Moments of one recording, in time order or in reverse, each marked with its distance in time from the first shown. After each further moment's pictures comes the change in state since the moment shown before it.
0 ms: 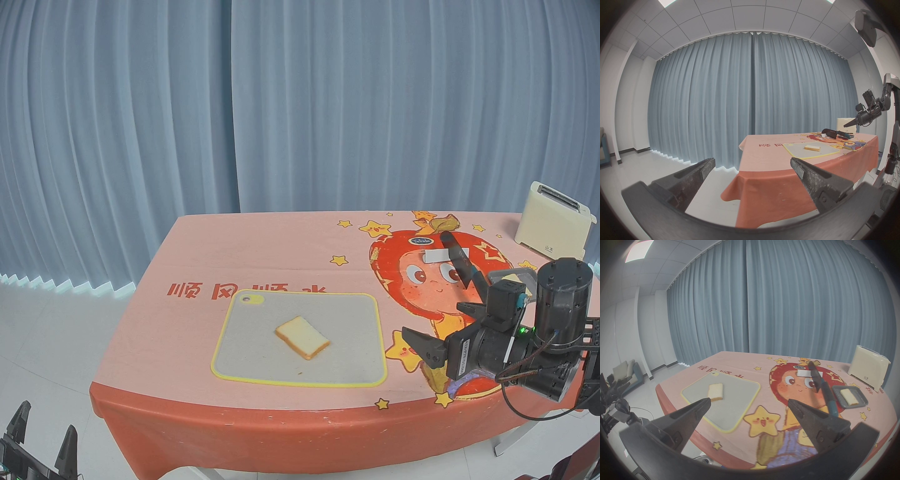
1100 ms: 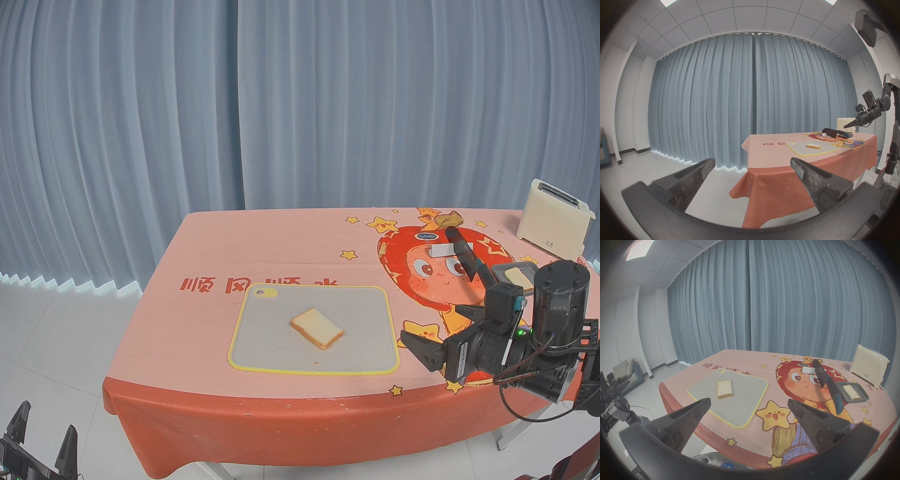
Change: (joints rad) left arm 0.000 0.000 0.000 0.001 0.000 0.000; right arm 0.005 0.008 0.004 0.000 0.001 -0.002
